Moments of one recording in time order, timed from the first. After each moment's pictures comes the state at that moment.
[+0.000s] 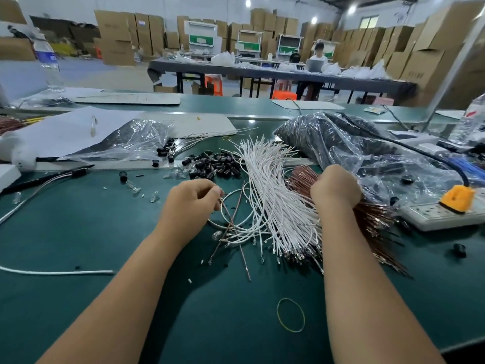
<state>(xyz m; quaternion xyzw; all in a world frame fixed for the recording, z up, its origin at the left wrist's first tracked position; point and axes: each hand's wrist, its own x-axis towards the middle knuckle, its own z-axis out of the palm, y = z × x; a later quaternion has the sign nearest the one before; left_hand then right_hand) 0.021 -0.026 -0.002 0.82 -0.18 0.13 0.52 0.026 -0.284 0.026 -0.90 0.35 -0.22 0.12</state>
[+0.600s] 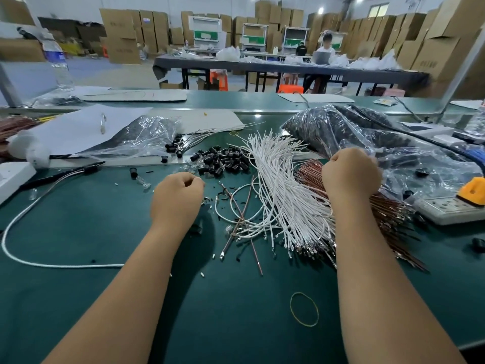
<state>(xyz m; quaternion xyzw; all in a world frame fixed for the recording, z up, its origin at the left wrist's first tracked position) 0.032 -0.012 -0.002 0.88 -0.01 0.17 0.44 0.019 -0.286 0.034 -0.89 0.31 -0.34 0.08</state>
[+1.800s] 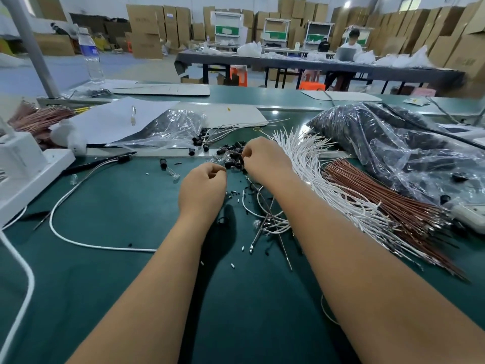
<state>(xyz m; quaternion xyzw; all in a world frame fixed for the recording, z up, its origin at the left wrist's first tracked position) 0.037 -0.007 -0.001 0.83 0.01 0.16 0.53 0.072 -0.135 0.043 -0.97 -0.01 -0.15 0.19</state>
